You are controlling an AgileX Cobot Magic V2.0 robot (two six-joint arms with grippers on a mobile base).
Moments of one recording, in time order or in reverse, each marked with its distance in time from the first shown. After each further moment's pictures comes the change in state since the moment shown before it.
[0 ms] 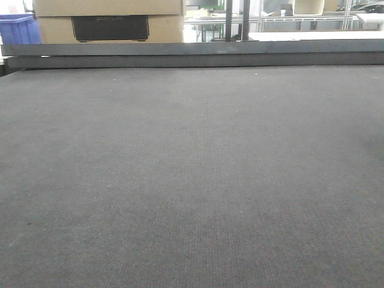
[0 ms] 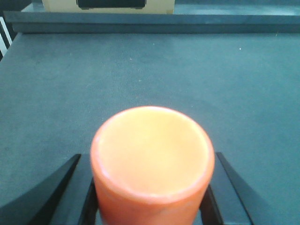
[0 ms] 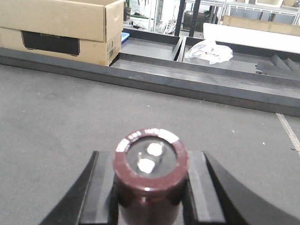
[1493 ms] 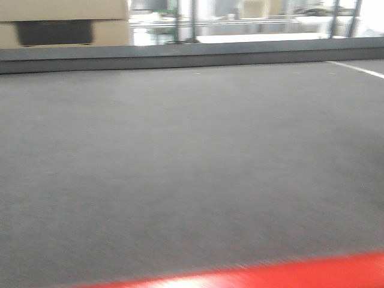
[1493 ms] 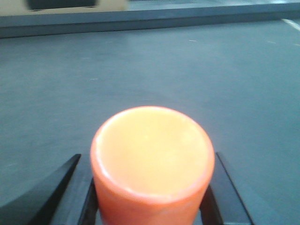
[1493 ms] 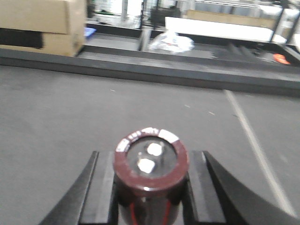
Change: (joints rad) left arm 0.000 0.000 0.000 0.004 0.004 0.000; right arm 0.000 0.000 0.000 0.008 0.005 -0.001
